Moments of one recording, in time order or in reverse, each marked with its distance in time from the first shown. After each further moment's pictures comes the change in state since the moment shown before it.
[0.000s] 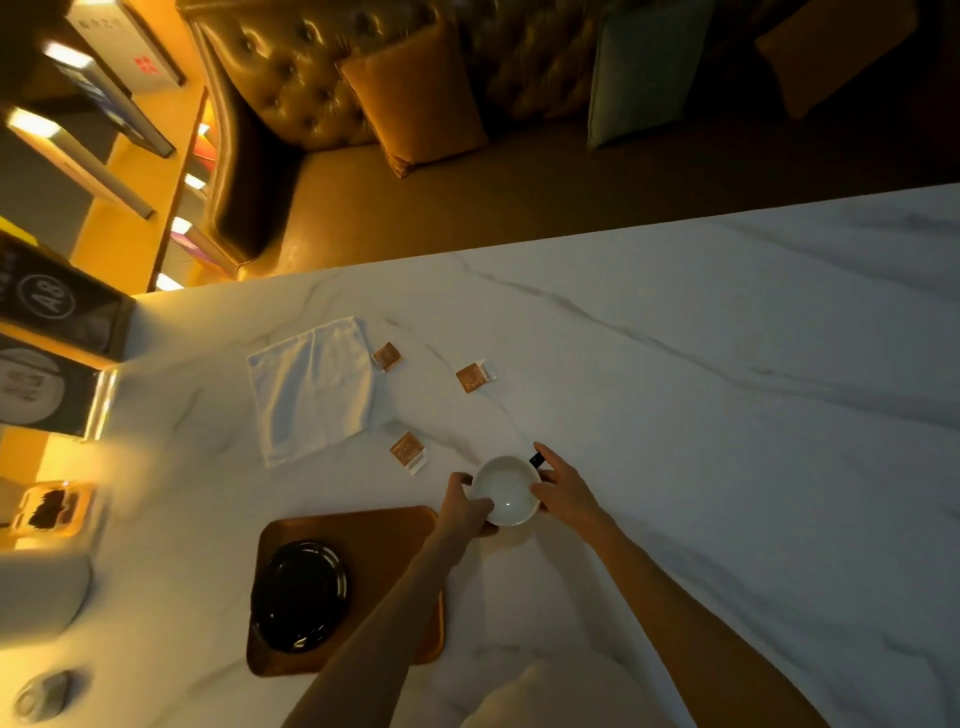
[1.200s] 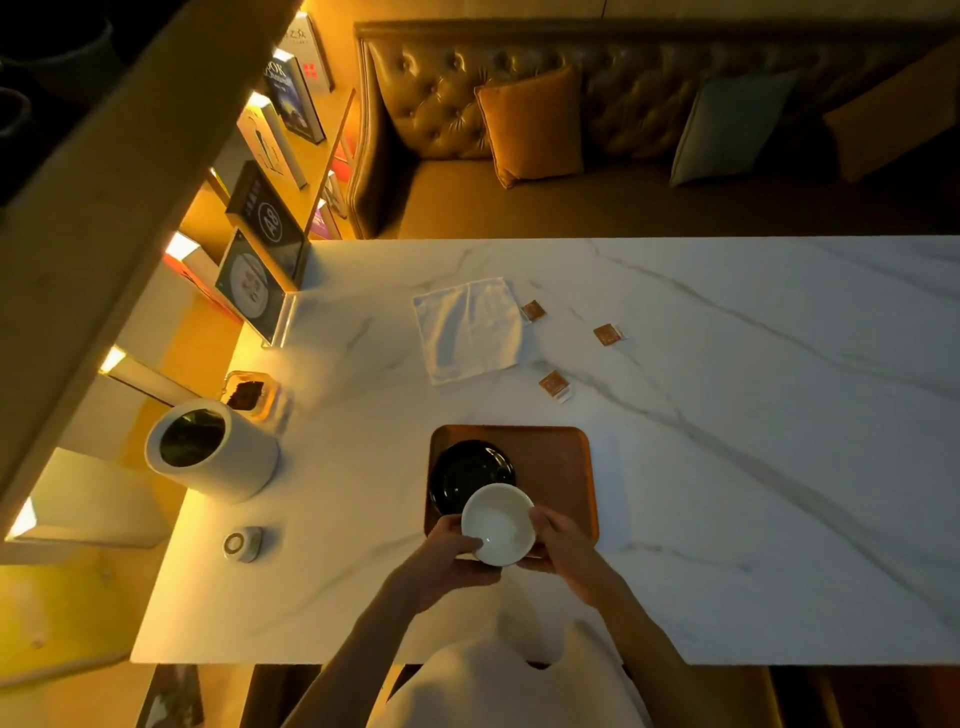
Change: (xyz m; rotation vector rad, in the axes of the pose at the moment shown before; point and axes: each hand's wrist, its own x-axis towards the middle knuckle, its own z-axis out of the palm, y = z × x) left_hand -0.156 -0.211 -0.286 -0.408 -0.313 -0.026; right_hand -0.180 0.022 0.319 0.272 -0.162 -0.030
